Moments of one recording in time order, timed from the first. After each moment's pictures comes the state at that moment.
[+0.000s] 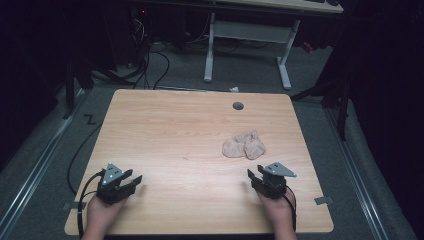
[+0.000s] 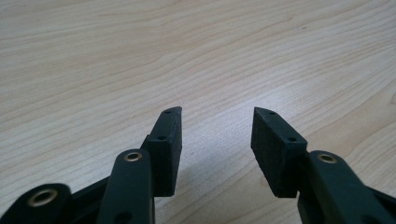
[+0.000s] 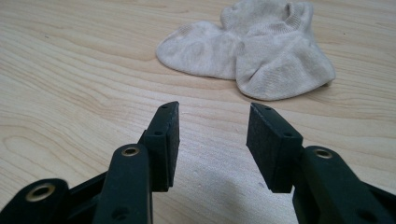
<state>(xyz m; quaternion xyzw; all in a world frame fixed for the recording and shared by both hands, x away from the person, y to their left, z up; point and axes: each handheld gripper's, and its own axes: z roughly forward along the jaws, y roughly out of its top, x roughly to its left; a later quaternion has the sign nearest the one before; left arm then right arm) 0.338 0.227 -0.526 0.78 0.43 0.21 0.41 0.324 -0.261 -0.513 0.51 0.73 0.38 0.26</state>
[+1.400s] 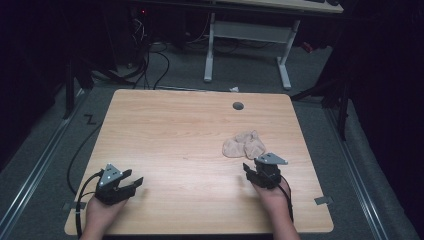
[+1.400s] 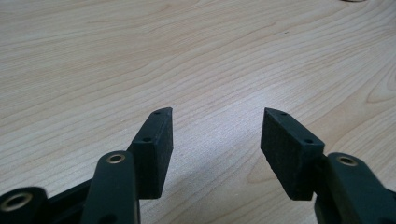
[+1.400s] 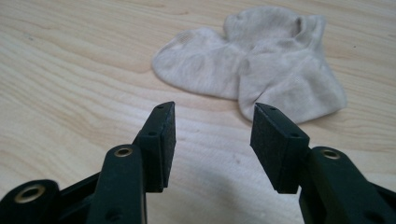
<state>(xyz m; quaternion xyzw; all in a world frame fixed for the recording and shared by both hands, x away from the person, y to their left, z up) 0.335 0.228 -0.524 0.78 0.42 0.19 0.42 0.353 -0.249 -0.503 0.50 0.75 0.35 0.26</state>
